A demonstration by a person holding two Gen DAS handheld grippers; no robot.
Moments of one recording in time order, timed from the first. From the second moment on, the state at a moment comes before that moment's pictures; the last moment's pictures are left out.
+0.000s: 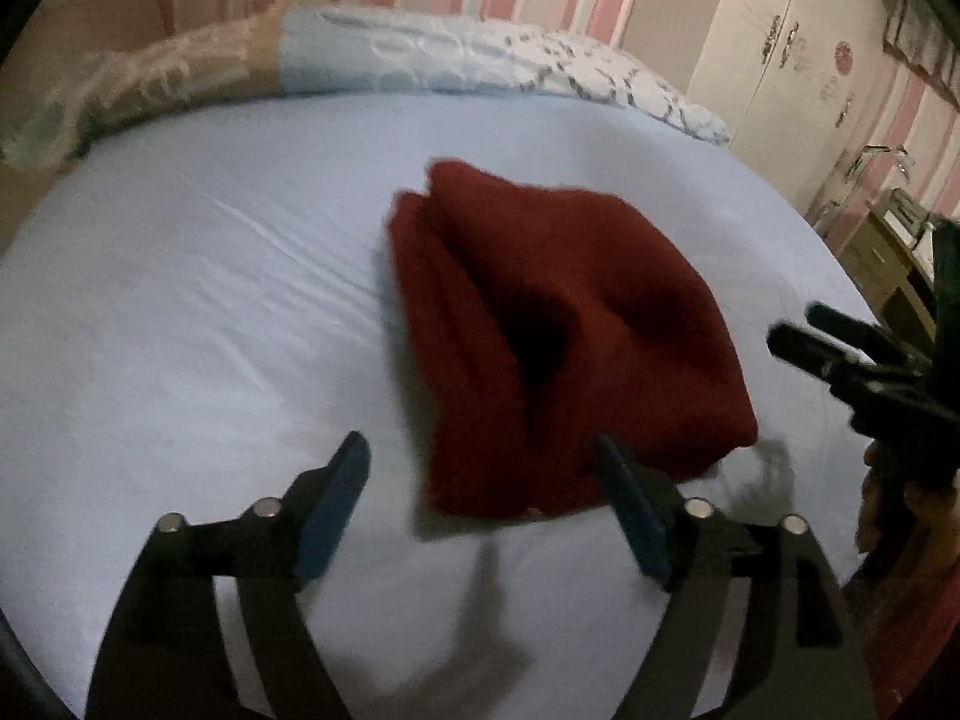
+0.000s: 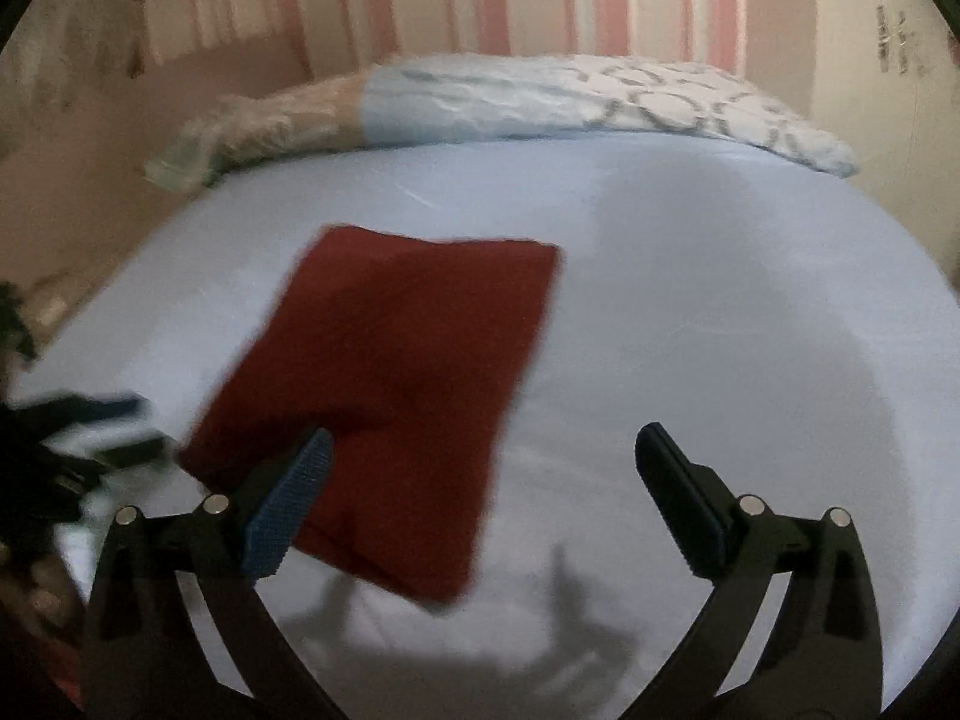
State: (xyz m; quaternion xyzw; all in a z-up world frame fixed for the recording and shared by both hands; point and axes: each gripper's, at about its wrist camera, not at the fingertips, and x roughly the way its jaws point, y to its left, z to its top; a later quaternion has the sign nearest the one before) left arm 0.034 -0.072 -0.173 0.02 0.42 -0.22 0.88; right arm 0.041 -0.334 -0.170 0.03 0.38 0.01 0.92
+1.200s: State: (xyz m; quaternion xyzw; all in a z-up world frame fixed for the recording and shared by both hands) left arm 0.083 -0.090 -0.238 0.07 0.46 -0.17 0.87; right arm 0.061 -0.330 -0.238 -0.01 0.46 -0.07 0.89
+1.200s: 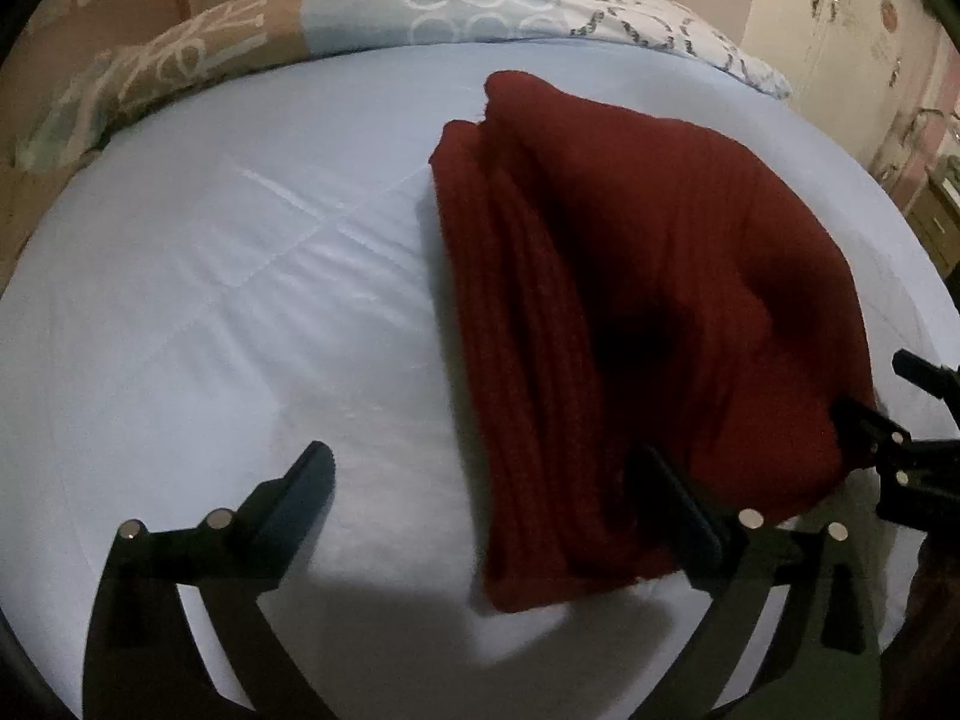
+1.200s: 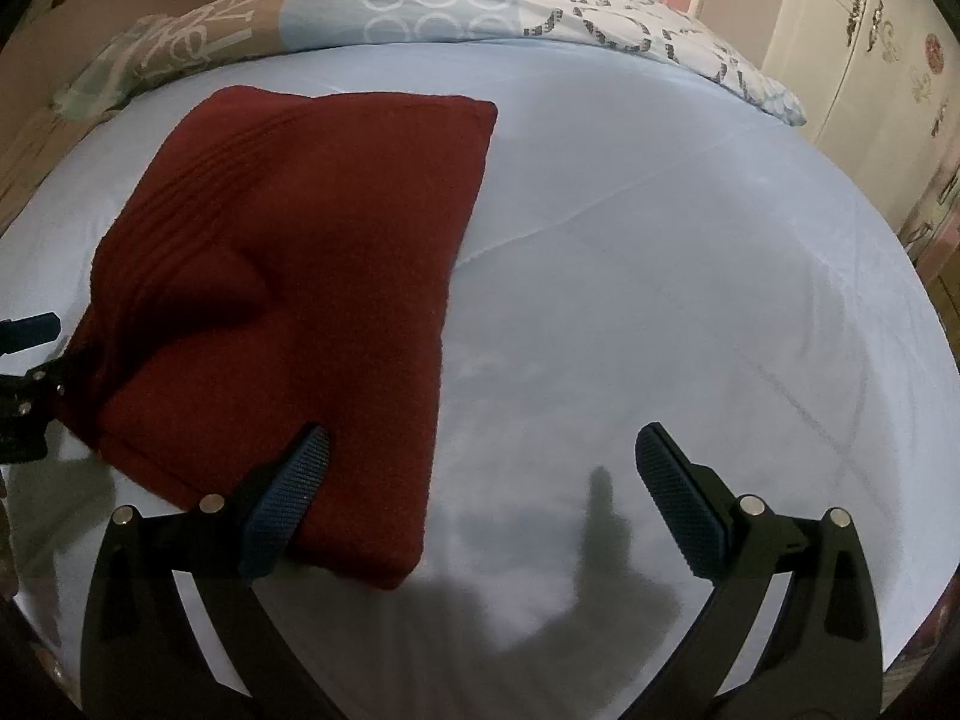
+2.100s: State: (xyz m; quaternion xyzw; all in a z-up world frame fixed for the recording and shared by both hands) left arm -0.074 -0.037 -0.108 0.04 0.27 -0.09 0.96; right arm -0.063 -0.268 -0.130 0.03 0.26 -0.08 0.96
